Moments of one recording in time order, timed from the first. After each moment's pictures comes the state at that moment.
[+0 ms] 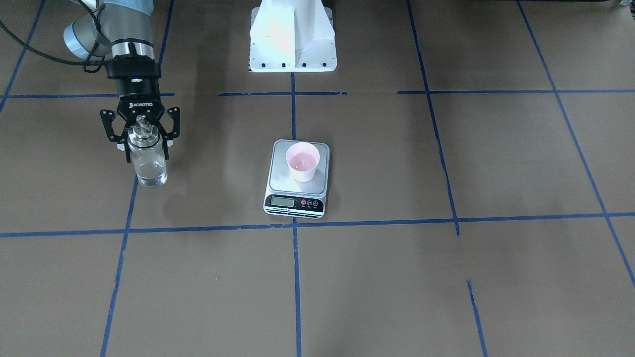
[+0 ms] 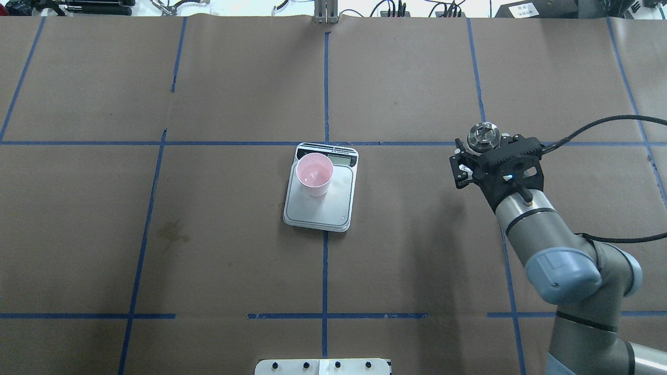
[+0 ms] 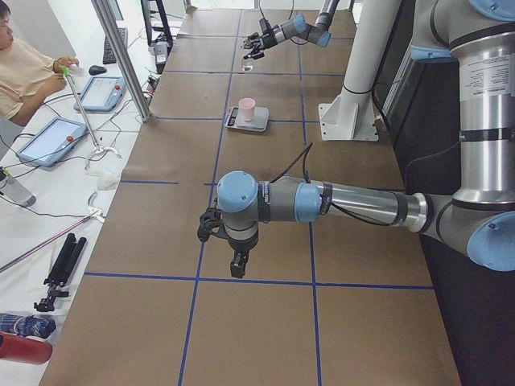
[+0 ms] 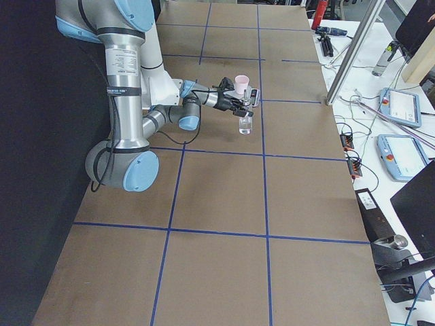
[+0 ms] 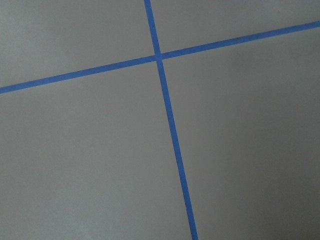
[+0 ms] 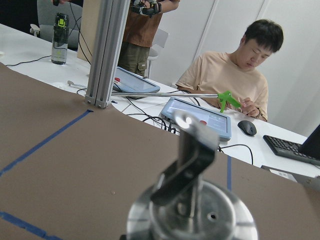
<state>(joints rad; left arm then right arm) -1.59 -1.44 -1.84 -1.43 -2.34 0.22 0.37 -1.46 1.93 -0.85 0.76 0.71</state>
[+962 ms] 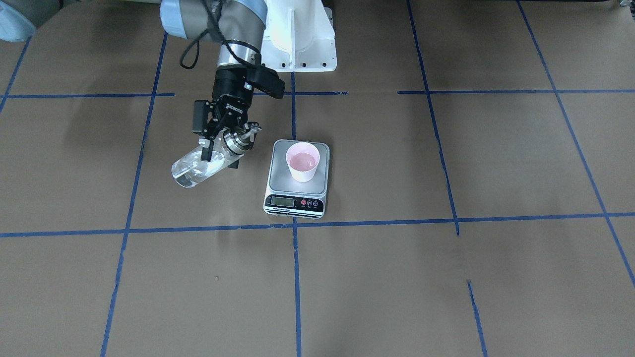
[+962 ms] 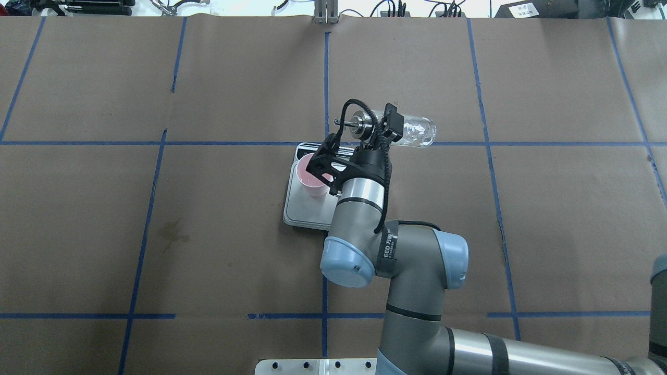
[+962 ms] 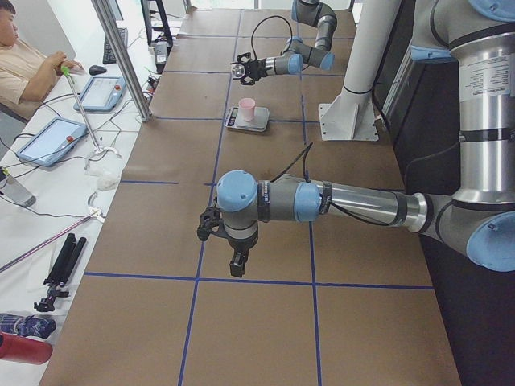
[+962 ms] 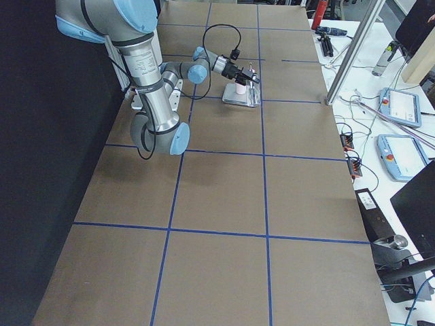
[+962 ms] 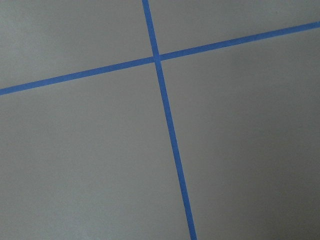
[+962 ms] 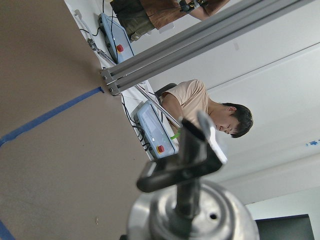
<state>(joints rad) -1.59 -1.44 -1.84 -1.43 -2.35 0.22 0.28 -0.90 1.63 -1.68 0.46 0.48</state>
